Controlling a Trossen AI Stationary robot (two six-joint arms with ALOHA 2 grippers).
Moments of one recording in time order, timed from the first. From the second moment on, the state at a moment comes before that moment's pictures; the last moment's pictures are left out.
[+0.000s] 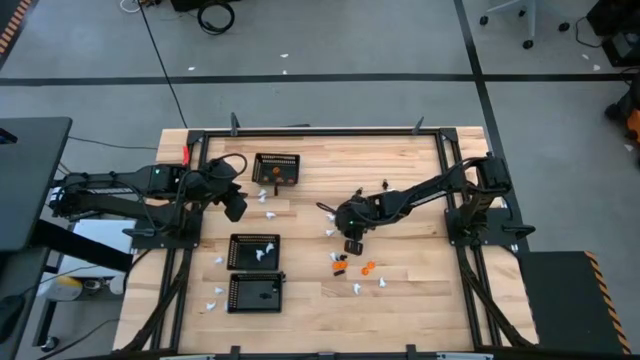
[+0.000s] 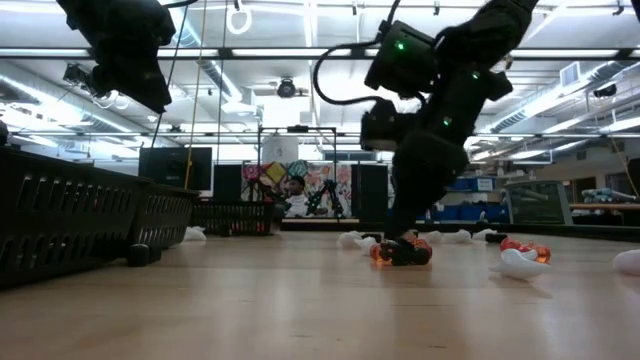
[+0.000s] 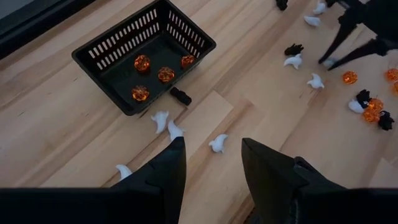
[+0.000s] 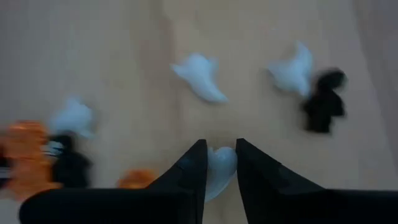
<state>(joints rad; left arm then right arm) 0.05 0.80 0.81 -0.90 -0.31 -0.61 0.04 1.79 0.94 -0.20 0.04 0.22</state>
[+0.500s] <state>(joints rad) 0.05 0.80 0.81 -0.90 -0.31 -0.54 0.06 1.85 1.23 -0.19 0.00 0.15</state>
